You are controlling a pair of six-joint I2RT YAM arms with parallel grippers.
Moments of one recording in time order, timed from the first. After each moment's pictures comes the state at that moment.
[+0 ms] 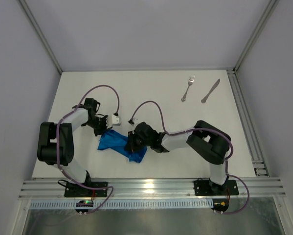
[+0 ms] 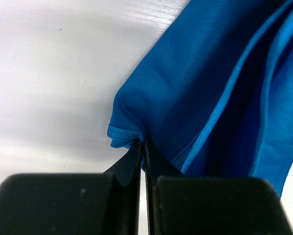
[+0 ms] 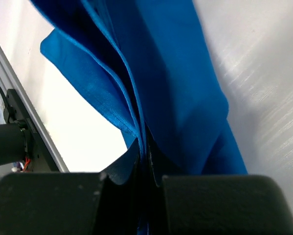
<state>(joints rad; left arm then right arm) -0.07 1.66 0.96 -0.73 0.50 1.29 1.01 1.90 0.92 0.37 -0.19 0.68</state>
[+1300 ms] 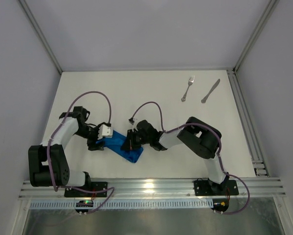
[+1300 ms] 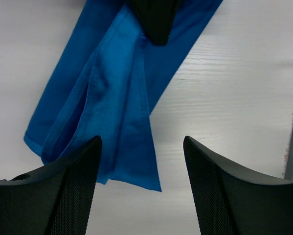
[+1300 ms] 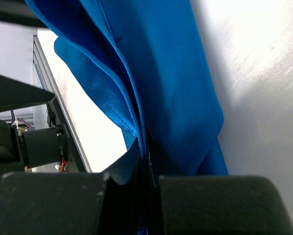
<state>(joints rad) 0.04 1.39 0.86 -1.08 0.68 1.60 0.95 2.04 0.95 0.56 -0.39 0.85</state>
